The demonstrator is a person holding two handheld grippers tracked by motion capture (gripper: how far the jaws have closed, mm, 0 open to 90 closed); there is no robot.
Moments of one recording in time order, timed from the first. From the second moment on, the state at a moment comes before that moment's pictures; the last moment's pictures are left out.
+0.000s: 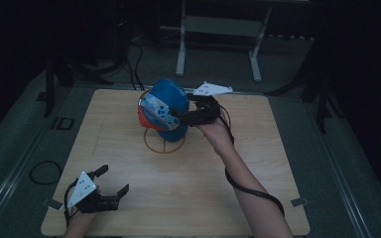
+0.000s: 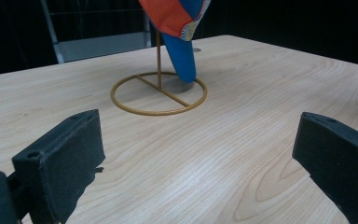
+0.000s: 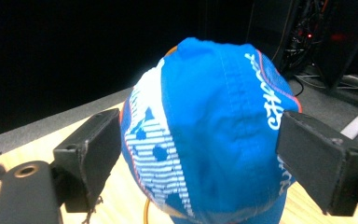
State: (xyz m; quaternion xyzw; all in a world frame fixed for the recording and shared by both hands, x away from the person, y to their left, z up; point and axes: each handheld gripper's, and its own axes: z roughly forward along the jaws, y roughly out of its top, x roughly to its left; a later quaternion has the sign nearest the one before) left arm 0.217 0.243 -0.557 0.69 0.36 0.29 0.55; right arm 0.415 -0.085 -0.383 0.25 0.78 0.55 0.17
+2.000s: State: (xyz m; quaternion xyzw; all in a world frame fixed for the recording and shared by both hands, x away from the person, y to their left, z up) left arm 0.220 0.240 -0.567 0.71 0.36 0.27 0.54; right arm 0.348 -0.148 -0.513 0.23 0.81 0.52 0.12
